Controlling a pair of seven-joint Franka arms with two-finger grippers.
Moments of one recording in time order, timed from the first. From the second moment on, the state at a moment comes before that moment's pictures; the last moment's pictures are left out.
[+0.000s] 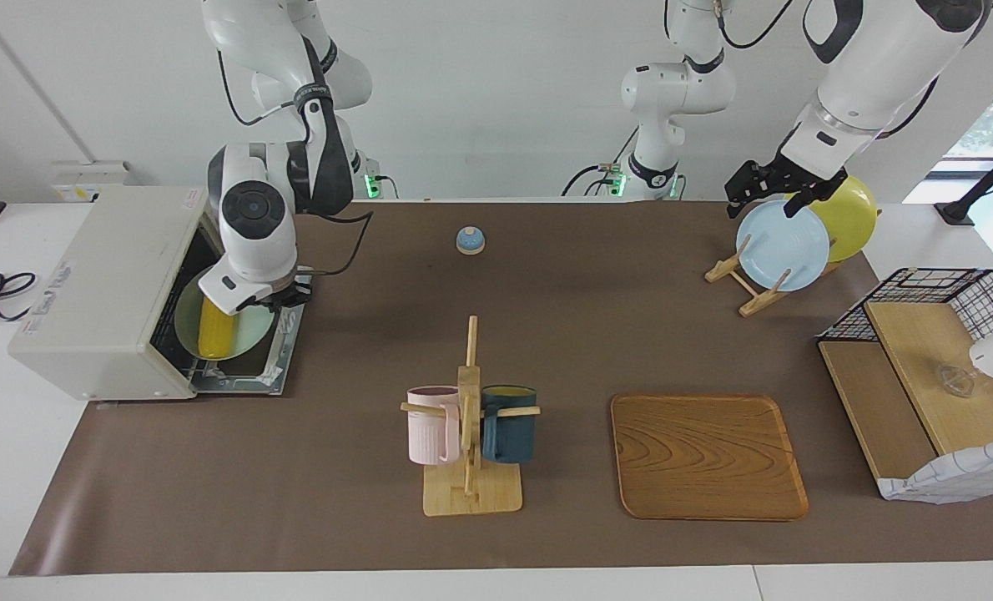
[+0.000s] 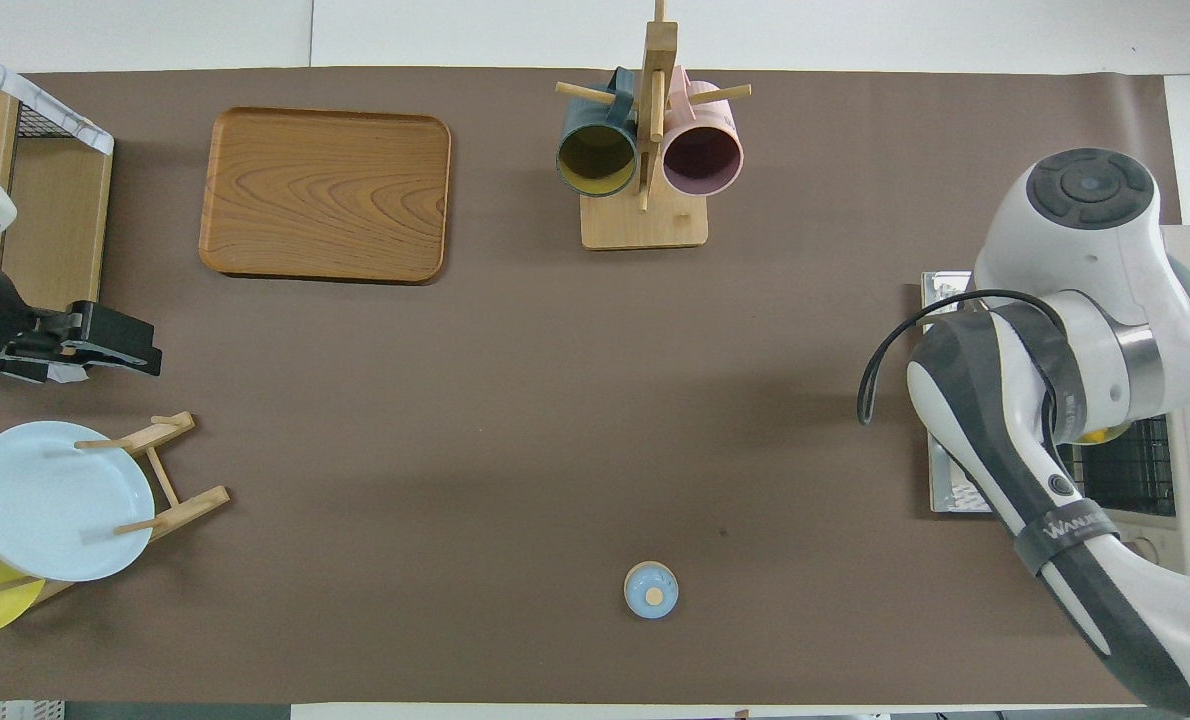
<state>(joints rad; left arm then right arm) -0.09 -0.06 -0.03 -1.64 -0.06 1.46 -0.08 0.13 0.16 -0.05 -1.93 -0.27 1.81 0.13</state>
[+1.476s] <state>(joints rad) -0.09 -0.06 -0.03 -1.64 -0.06 1.46 -0.08 -0.01 0.14 -0.04 -2.01 -0.28 1.94 -0.01</state>
